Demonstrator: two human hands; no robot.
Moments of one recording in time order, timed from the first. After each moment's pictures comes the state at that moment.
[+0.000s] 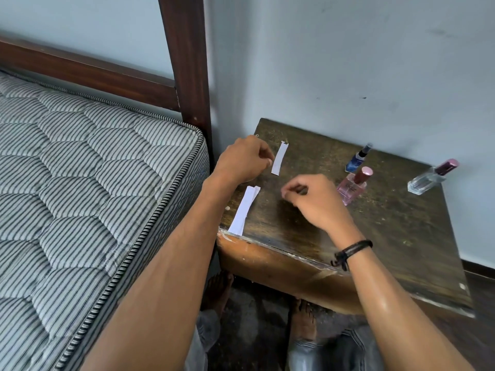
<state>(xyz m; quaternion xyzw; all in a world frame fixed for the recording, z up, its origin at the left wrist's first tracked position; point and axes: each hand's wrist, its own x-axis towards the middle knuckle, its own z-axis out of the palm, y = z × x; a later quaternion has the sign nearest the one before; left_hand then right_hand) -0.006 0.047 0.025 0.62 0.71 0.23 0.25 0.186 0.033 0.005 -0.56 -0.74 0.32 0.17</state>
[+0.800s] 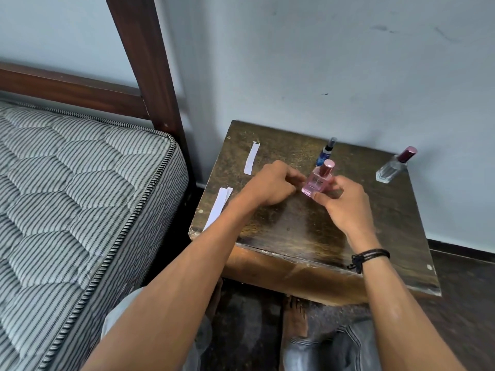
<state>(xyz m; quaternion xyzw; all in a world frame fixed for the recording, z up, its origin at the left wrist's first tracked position) 0.098 0.049 0.010 0.65 0.58 0.23 0.43 0.284 0.032 -0.006 -0.67 -0.61 0.29 0.29</state>
